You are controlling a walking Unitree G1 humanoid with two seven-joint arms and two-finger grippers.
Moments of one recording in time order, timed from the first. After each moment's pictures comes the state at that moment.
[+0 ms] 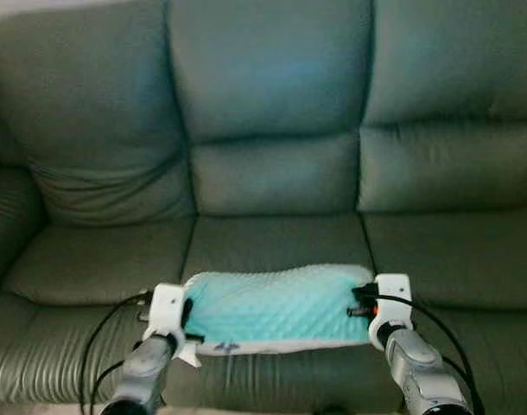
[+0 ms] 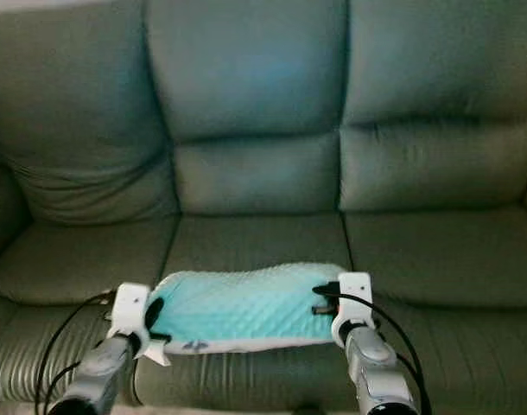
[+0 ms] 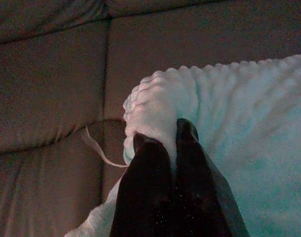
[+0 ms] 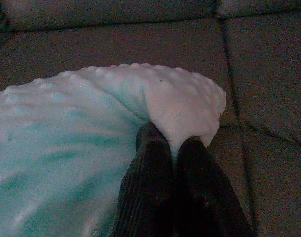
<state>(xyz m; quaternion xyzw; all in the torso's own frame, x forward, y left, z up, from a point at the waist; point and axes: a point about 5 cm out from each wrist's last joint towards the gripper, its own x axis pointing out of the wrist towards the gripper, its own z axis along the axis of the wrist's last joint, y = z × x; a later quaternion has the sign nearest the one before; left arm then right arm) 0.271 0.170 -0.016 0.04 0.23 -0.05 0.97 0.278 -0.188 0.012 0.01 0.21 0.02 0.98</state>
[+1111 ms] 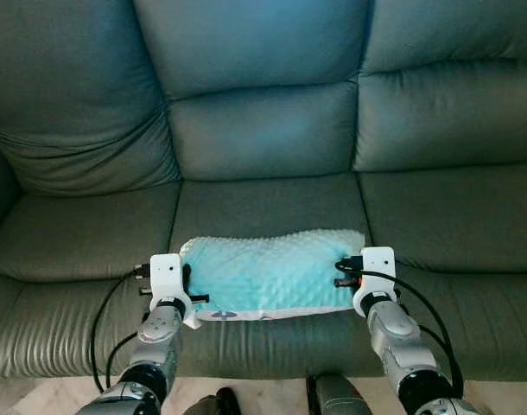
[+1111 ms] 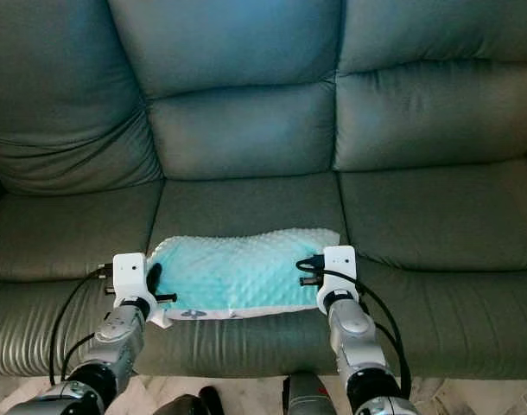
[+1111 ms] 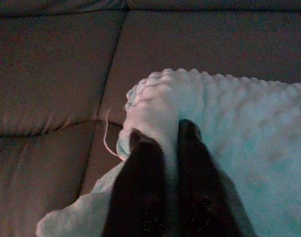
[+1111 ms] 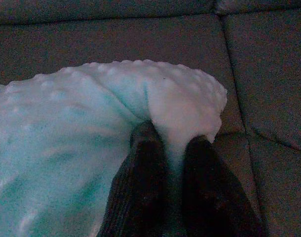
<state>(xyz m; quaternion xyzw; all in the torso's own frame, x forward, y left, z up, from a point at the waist) 0.305 0.161 0.013 -0.03 0.16 0.03 0.99 0.313 -0.164 0.034 -0.01 0.14 0.03 0.99</state>
